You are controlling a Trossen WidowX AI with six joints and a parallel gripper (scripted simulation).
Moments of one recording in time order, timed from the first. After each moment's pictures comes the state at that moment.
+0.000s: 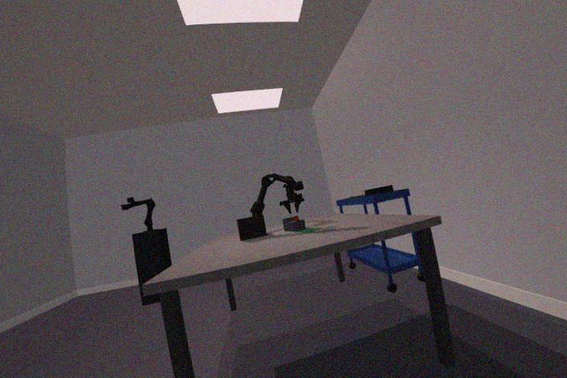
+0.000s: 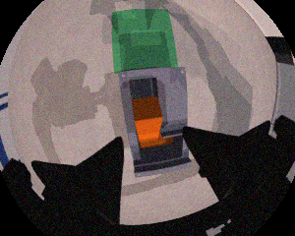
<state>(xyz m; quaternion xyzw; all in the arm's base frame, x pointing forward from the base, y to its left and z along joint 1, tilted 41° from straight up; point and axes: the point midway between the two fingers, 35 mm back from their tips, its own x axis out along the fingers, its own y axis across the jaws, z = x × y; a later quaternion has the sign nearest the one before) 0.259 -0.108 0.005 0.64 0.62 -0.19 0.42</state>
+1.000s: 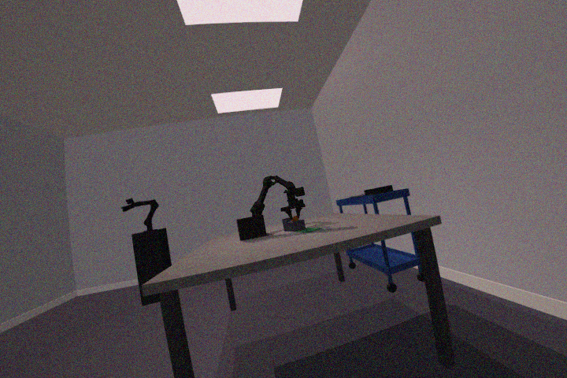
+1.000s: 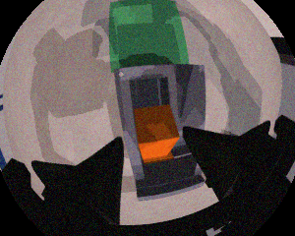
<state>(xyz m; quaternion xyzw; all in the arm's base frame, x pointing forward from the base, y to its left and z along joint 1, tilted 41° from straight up) 0.267 -0.080 -0.029 0.64 0.62 -0.19 0.42</state>
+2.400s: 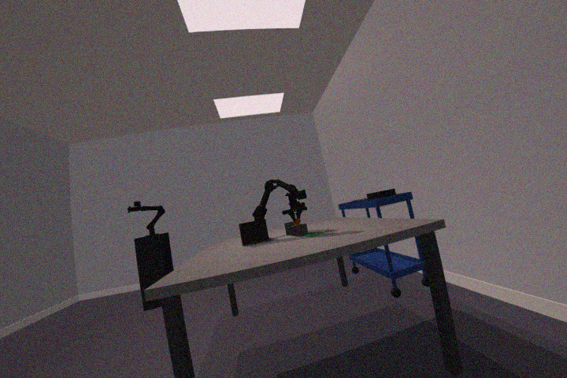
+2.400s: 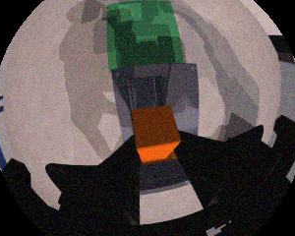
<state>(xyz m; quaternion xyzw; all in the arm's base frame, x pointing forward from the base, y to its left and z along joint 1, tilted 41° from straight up) 0.262 -0.085 -0.022 0.64 0.62 -0.19 0.41</state>
